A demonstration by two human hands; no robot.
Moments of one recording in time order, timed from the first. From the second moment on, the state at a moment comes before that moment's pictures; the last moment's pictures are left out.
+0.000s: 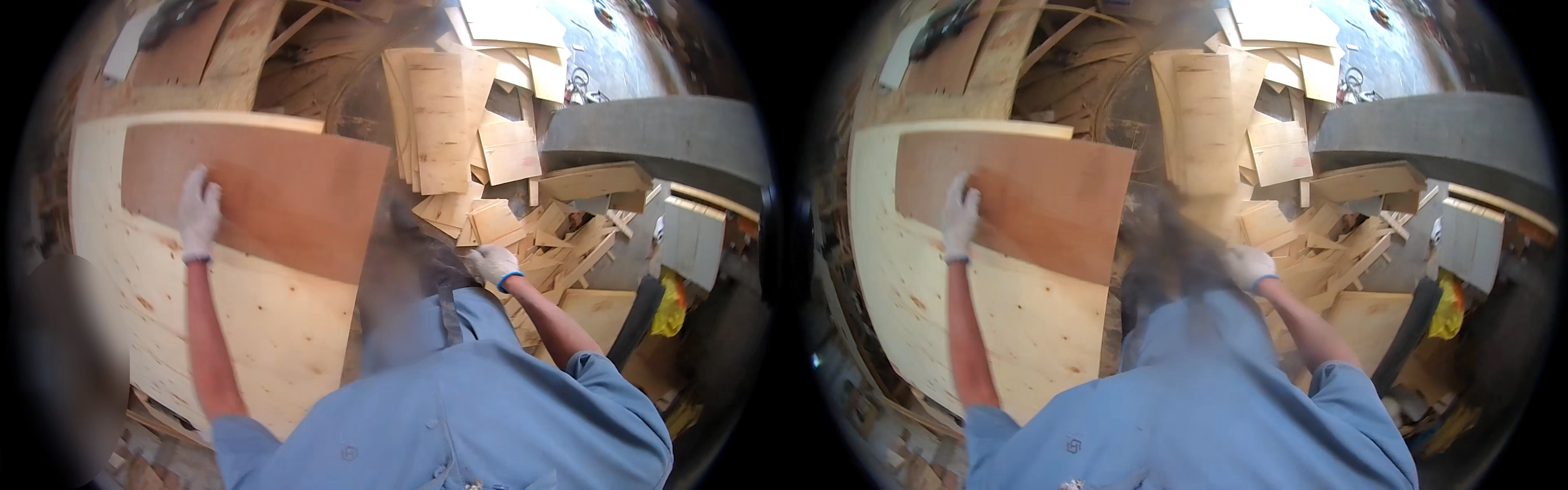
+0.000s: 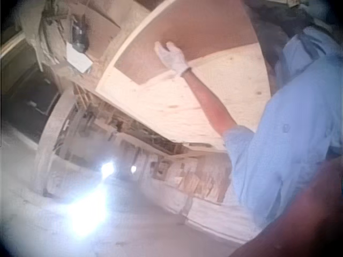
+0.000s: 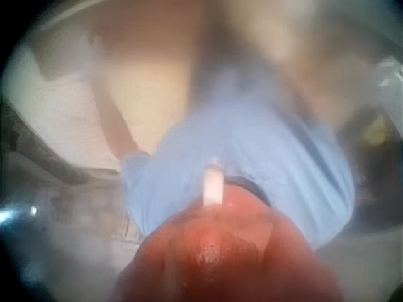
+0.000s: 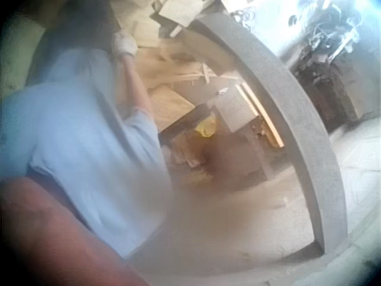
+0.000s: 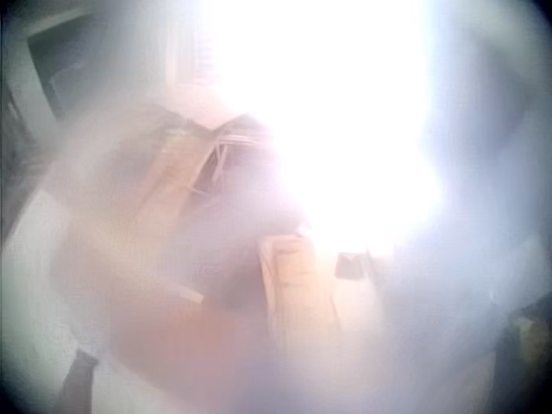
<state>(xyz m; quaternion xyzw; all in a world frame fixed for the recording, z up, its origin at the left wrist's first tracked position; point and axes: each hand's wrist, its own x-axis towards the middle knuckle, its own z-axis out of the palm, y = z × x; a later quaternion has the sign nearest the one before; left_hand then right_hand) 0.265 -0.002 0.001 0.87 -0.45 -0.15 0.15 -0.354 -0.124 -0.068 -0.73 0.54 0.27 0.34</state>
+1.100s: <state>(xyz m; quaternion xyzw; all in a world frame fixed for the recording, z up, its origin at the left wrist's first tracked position) -0.185 0.210 0.272 0.79 -0.51 0.01 0.33 -0.562 0.078 -0.161 -0.32 0.73 0.06 0.61</state>
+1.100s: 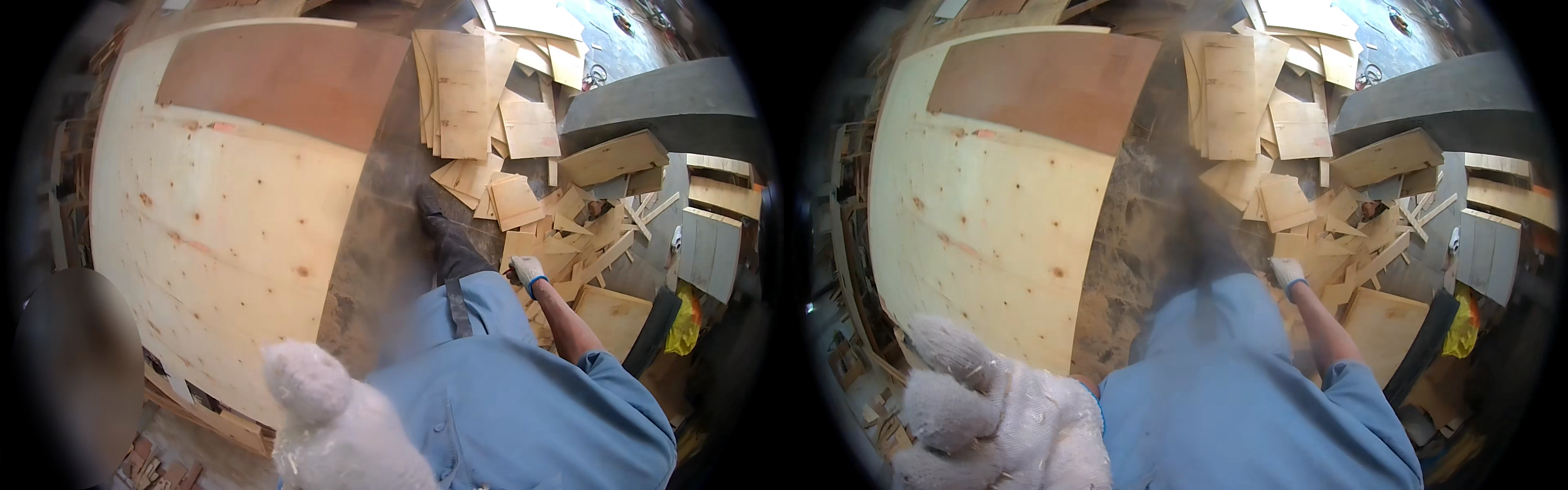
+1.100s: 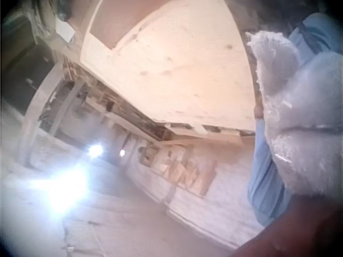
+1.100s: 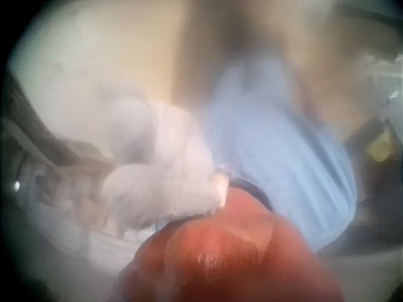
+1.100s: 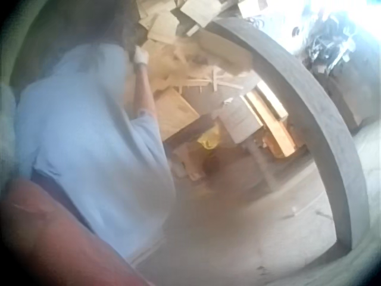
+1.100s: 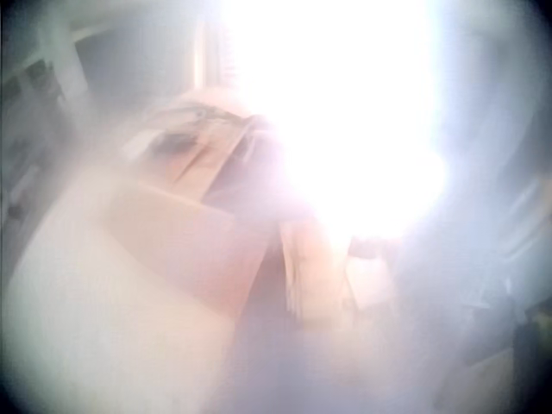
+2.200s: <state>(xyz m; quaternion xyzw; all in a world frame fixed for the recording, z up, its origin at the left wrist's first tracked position) -0.303 0.189 0.099 0.75 -0.06 -0.30 0.59 -0.681 -0.012 -0.175 -0.31 0.68 0.07 0.66</state>
